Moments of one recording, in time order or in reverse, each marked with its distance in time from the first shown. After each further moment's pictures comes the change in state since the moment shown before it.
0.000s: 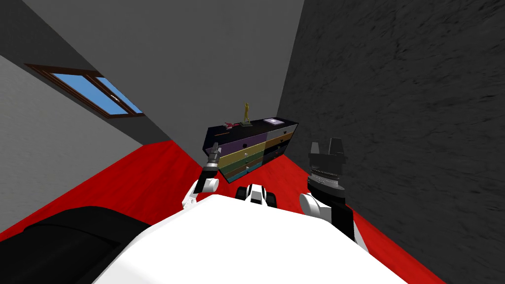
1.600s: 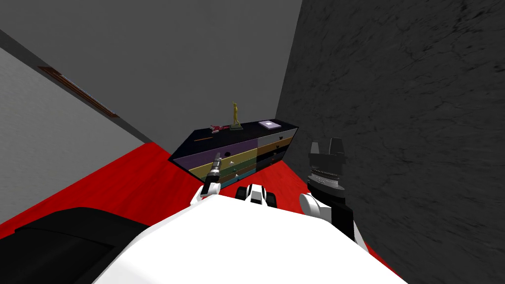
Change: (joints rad) left arm -0.074 -0.050 0.064 0.381 -0.022 -0.057 -0.017; right arm 0.000 0.000 0.000 0.000 0.000 0.000 0.000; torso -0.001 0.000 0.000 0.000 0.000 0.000
